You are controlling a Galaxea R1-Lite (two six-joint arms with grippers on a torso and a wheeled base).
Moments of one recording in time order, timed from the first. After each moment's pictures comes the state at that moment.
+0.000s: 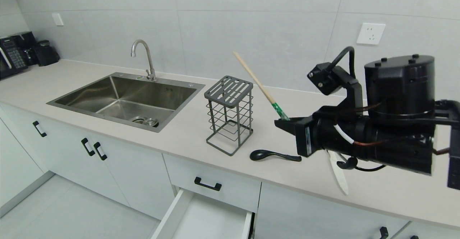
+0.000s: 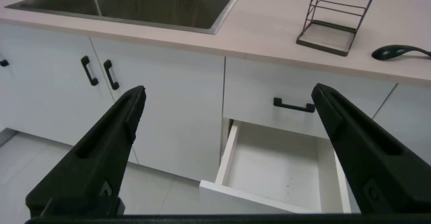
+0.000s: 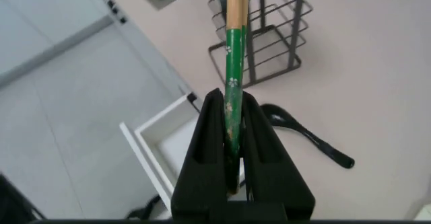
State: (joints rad) left arm 0.00 0.00 0.00 0.00 -0.05 0.00; right arm 0.73 1.61 -0.92 -0.28 -0.02 0.12
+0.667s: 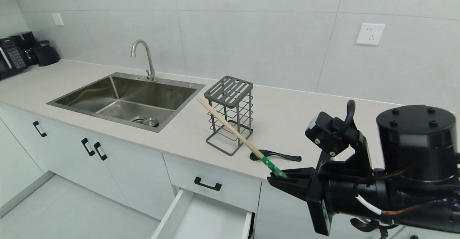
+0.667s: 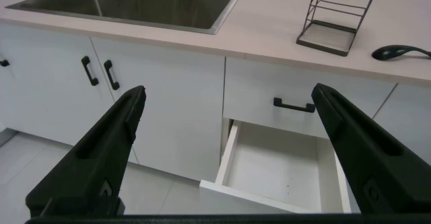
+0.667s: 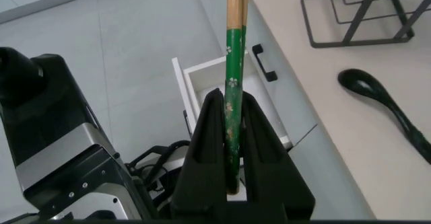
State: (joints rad) left arm 0.00 0.00 0.00 0.00 -0.05 0.00; right arm 0.84 1.53 -0.67 -0.37 0.17 0.05
